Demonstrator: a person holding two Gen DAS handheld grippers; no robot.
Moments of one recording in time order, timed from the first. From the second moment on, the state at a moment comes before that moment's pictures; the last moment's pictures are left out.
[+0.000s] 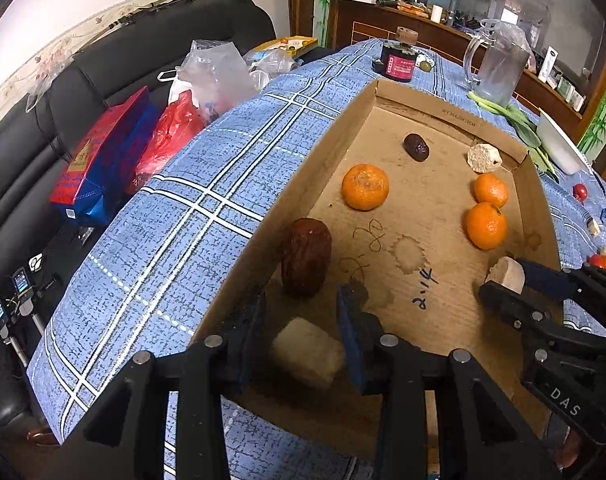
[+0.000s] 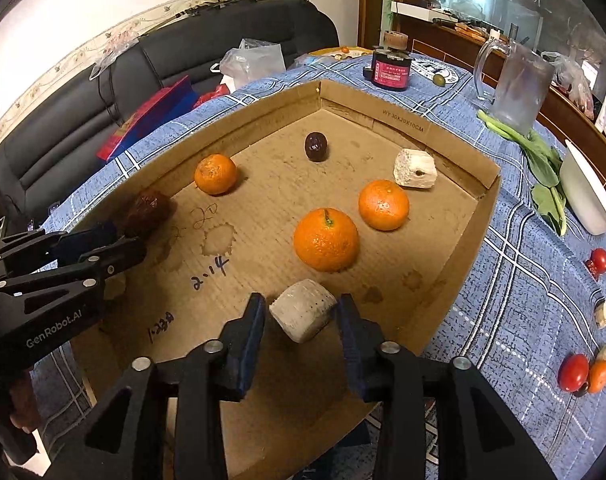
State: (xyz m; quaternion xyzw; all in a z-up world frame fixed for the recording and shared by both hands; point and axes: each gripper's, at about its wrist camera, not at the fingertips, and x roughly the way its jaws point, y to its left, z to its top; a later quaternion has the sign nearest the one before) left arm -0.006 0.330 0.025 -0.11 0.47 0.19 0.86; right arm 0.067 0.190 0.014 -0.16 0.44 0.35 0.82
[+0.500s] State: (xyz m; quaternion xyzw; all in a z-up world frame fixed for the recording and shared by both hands) left arm -0.027 0.320 0.049 -0.10 0.45 0.20 0.87; right arm 0.042 0.159 0.041 -0.14 0.41 0.34 0.83
